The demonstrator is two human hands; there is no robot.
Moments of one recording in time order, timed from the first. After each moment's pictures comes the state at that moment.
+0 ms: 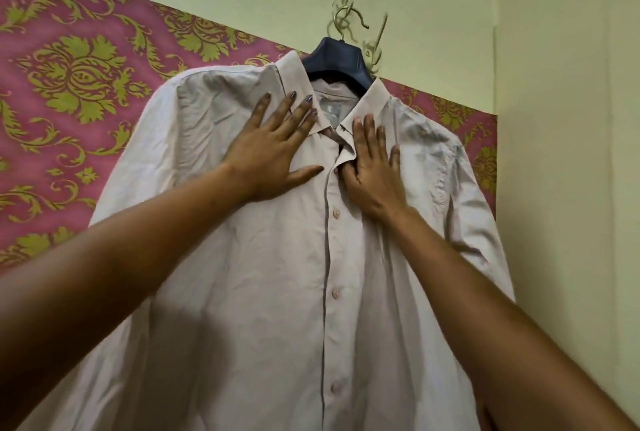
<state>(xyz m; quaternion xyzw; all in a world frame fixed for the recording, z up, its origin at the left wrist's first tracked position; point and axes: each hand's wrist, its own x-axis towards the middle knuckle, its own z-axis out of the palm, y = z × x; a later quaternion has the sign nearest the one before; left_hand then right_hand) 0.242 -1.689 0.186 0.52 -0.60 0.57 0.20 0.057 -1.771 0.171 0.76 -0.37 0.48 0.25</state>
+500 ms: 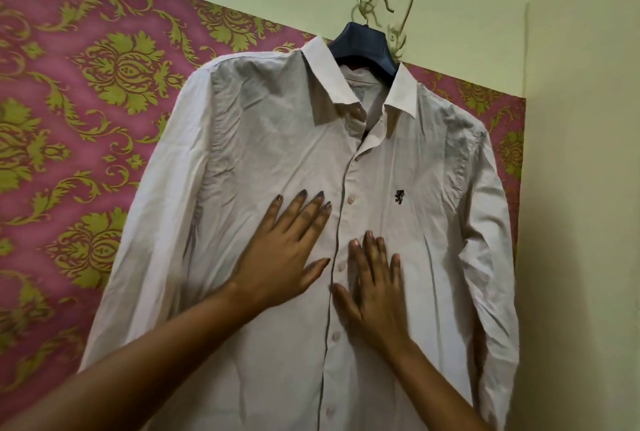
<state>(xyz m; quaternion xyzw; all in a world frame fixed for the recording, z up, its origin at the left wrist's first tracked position) 0.240 -1.678 0.038 0.51 -0.66 0.50 0.23 0.066 -1.768 -0.034 0.77 -0.35 0.49 0.22</state>
